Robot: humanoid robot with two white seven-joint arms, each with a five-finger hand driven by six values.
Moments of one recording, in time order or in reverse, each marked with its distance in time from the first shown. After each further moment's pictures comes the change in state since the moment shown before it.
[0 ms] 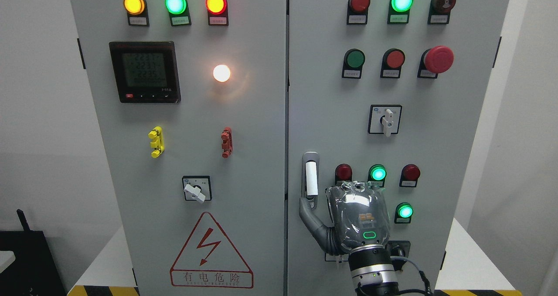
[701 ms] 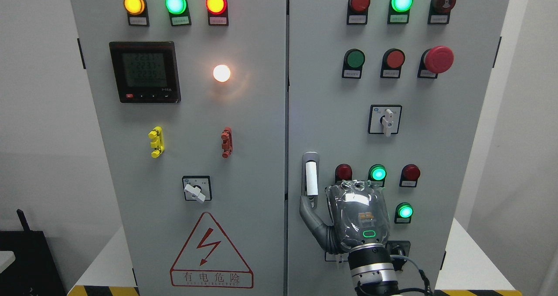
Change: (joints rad) left arm 0.000 0.000 0.000 0.000 0.000 0.000 0.000; right arm -0.005 0.001 0.000 0.001 0.000 0.001 0.002
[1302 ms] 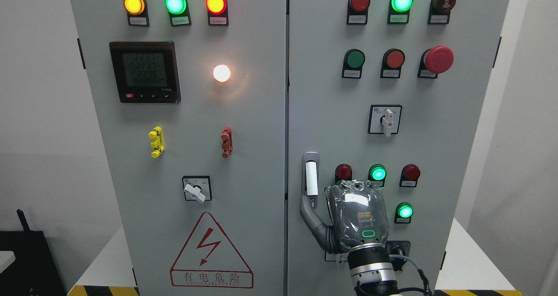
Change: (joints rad) left arm 0.000 0.000 0.000 0.000 0.000 0.000 0.000; right arm -0.001 0.001 0.000 0.006 0.000 0.003 0.000
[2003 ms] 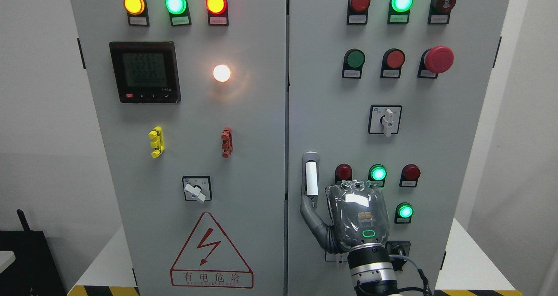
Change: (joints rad) left arm 0.000 0.000 0.000 0.000 0.000 0.000 0.000; right arm -0.001 0.000 -0.001 0.003 0.000 0.013 0.000
